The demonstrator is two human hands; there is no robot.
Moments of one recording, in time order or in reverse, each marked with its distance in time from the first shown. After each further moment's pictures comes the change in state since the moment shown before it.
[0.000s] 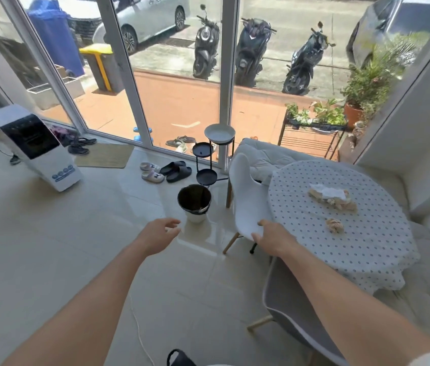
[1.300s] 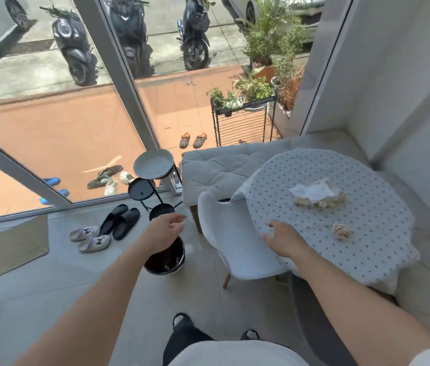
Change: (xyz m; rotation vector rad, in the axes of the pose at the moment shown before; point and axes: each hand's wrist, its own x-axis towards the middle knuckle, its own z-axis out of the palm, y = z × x) left_hand 0.447 0.172 -0.068 0.249 -0.370 0.332; right_hand 0.294 0.035 -0.066 0.344 0.058 0.501
